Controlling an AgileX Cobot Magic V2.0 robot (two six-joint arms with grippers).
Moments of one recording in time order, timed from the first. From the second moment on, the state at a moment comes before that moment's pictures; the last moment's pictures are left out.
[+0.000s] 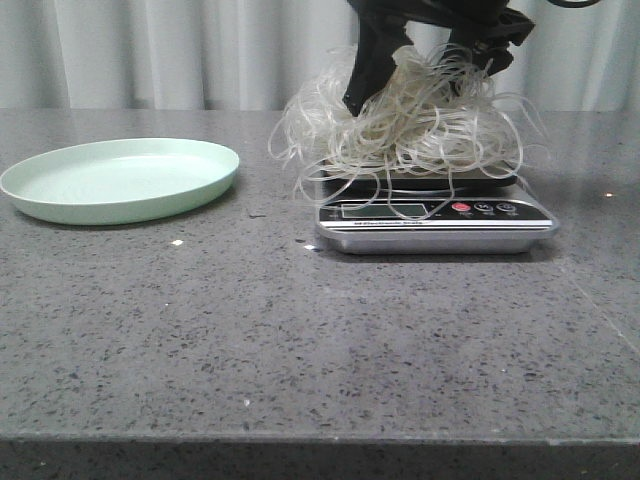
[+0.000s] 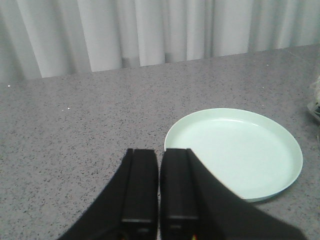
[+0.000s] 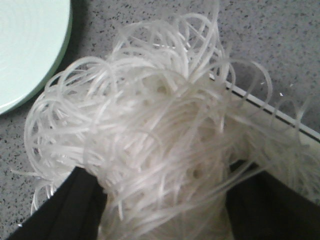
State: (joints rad) left arm -0.12 0.50 -0.46 -0.24 0.24 0.32; right arm 0.36 1.75 -1.52 0.33 0.85 -0.27
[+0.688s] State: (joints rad) left arm -0.12 0.50 -0.46 -0.24 0.24 0.32; right arm 0.36 1.77 -1.66 0.32 1.01 -0.27
